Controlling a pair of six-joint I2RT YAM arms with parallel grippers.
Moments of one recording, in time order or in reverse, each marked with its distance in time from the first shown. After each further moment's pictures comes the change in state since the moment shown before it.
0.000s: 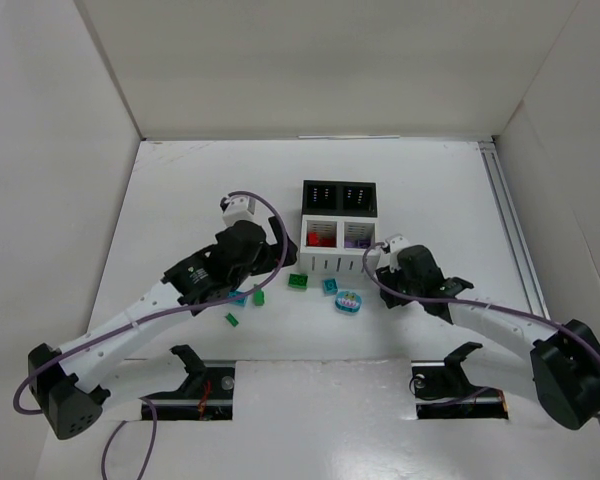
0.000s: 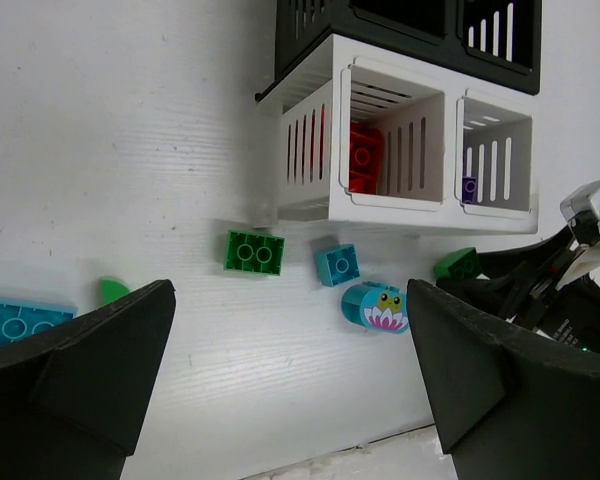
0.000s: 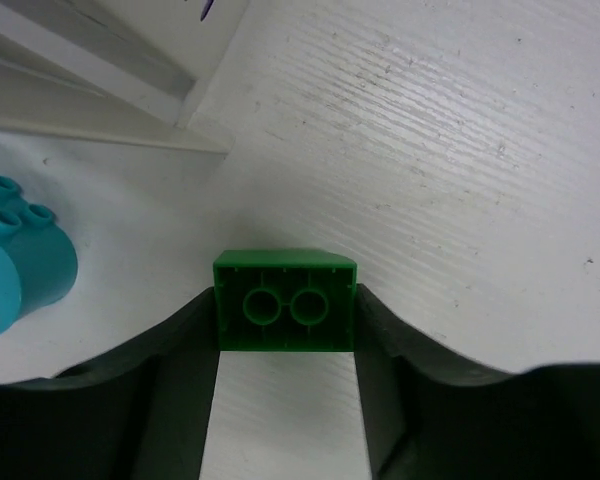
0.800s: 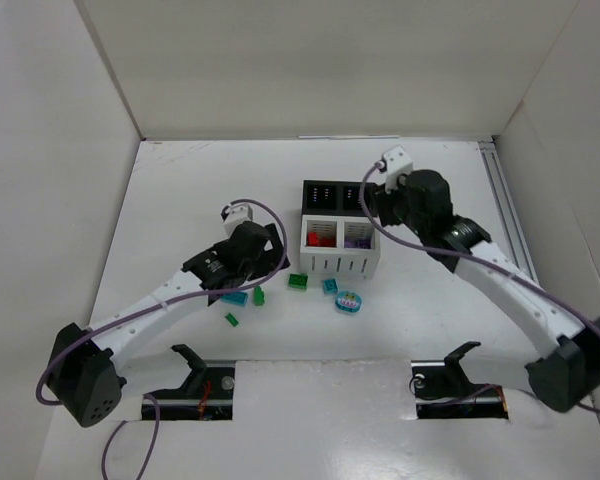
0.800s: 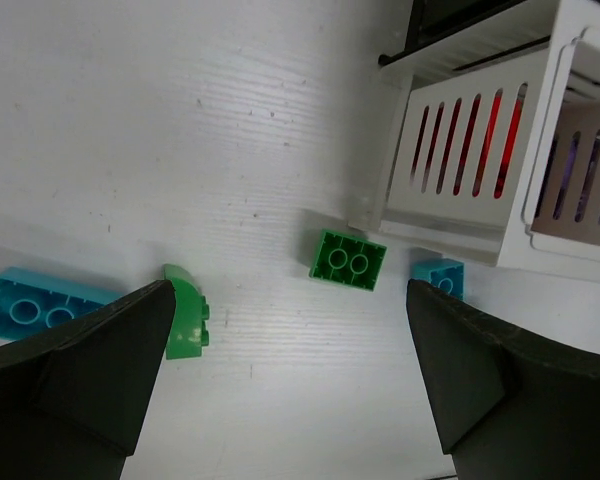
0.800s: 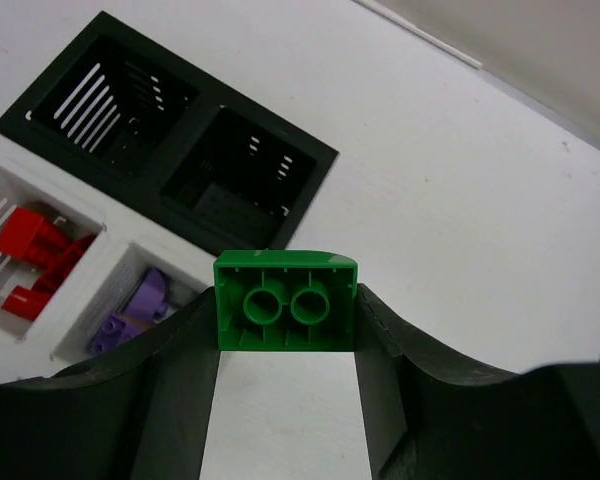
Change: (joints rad) left arm 0.118 0.128 -0.104 0.040 0.034 -0.020; right arm -0.012 0.026 0.600 -0.101 0.145 -0.229
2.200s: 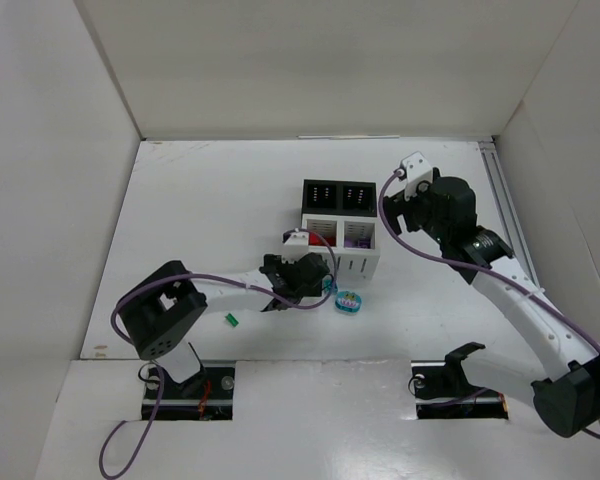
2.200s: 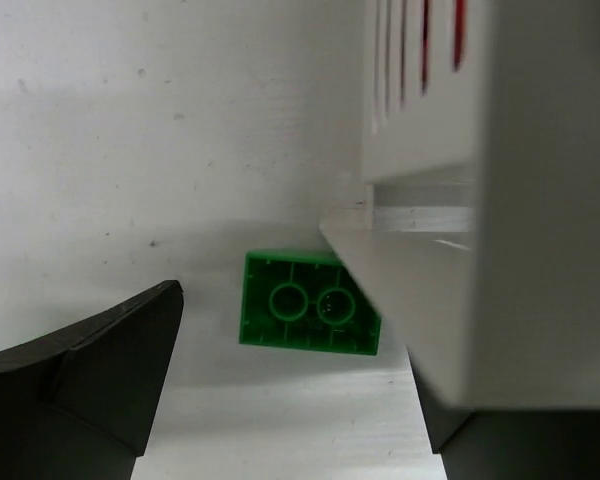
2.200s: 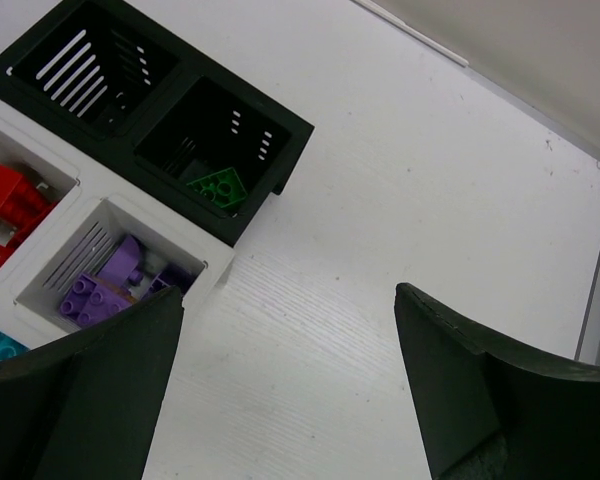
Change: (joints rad) left arm -0.275 0.481 -0.018 0.296 -0.245 0.066; right arm -0.105 -0.058 -0.042 -0.002 -0.134 -0.078
